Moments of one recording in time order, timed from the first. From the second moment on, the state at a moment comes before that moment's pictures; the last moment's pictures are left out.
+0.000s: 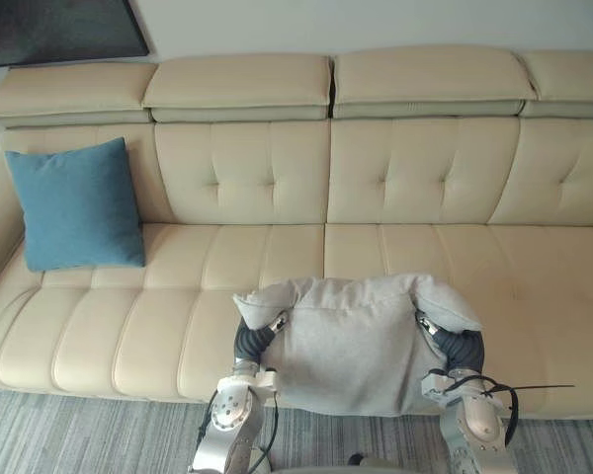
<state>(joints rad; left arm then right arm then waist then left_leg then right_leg) 0.21 0.07 -0.34 0.04 -0.34 -0.16 0.23 0.32 -0.12 0.01 -0.18 0.23 -0.17 -0.19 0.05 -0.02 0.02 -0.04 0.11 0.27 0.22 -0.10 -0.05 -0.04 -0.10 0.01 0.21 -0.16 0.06</state>
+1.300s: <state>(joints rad) -1.23 0.20 -0.13 0.67 -0.44 -0.20 0.47 -1.11 -0.29 -0.17 0.51 0.38 -0.19 -0.45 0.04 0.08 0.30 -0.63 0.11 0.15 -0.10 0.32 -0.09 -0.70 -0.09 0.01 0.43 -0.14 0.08</state>
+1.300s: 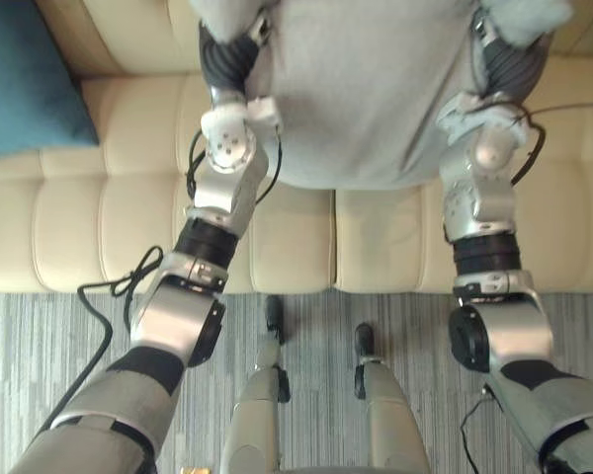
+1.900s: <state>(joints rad) -1.33 0.23 -0.02 0.82 -0.44 -0.18 0.43 -1.25 -0.43 -0.15 0.77 0.61 -0.20 -0.37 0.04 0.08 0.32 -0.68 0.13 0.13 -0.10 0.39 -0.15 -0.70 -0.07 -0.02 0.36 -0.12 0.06</state>
